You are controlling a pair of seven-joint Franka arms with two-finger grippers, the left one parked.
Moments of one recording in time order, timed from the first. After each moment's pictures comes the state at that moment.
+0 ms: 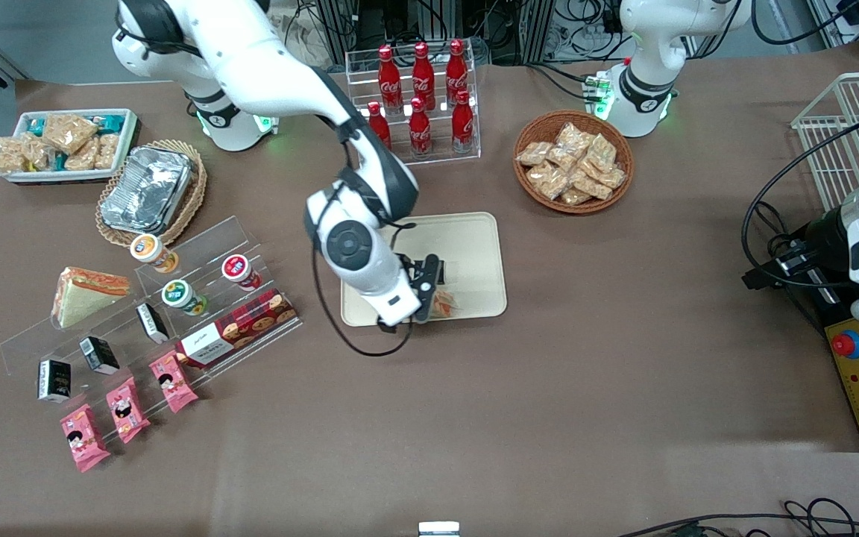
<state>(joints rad) 0.82 0.61 -0.26 -1.53 0.34 2.08 -0.81</state>
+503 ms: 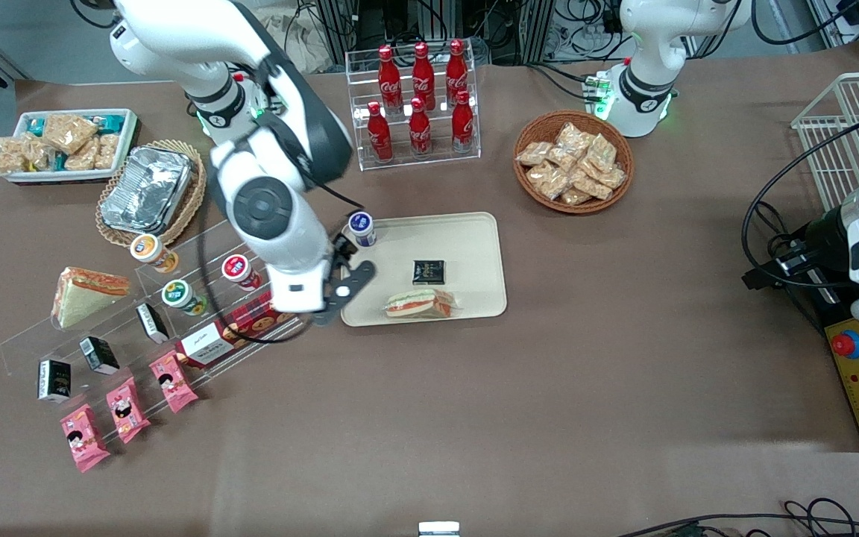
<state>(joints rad) 0.71 0.36 -0.26 -1.53 0.11 1.77 -0.25</state>
